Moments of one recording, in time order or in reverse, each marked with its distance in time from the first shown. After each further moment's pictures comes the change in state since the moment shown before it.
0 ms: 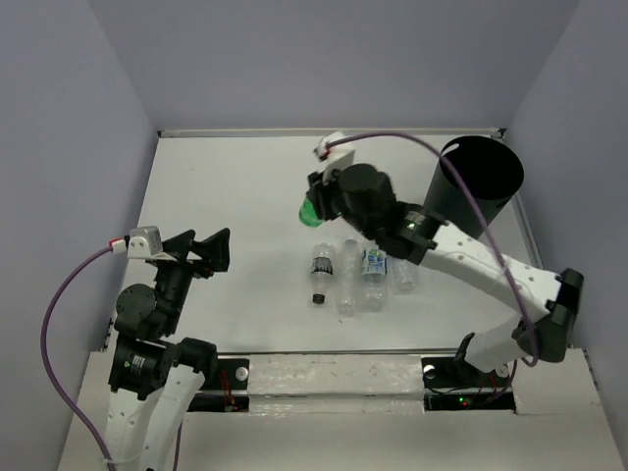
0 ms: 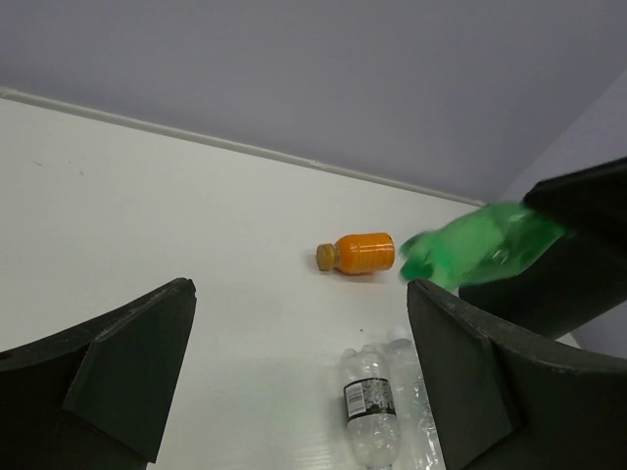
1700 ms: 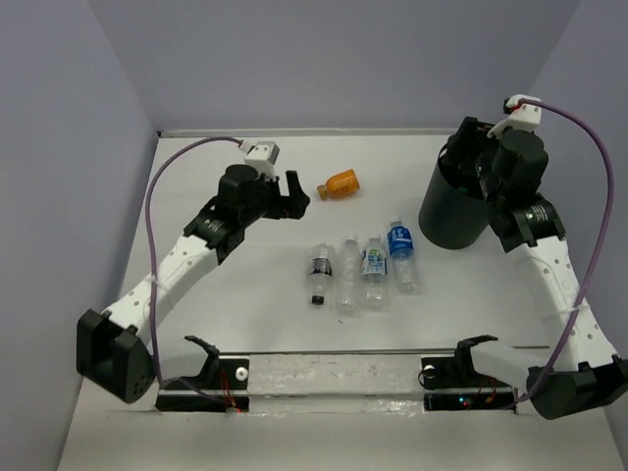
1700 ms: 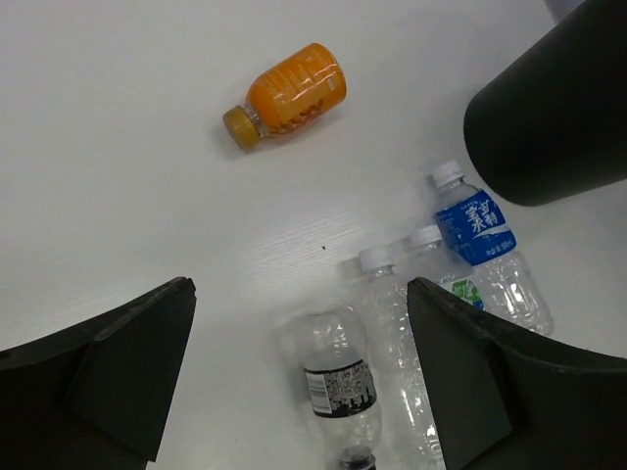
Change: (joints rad) left arm -0.208 0.924 0.333 0.121 0.145 0.042; right arm -0.834 -0.381 -0.154 -0.018 -0.049 0.062
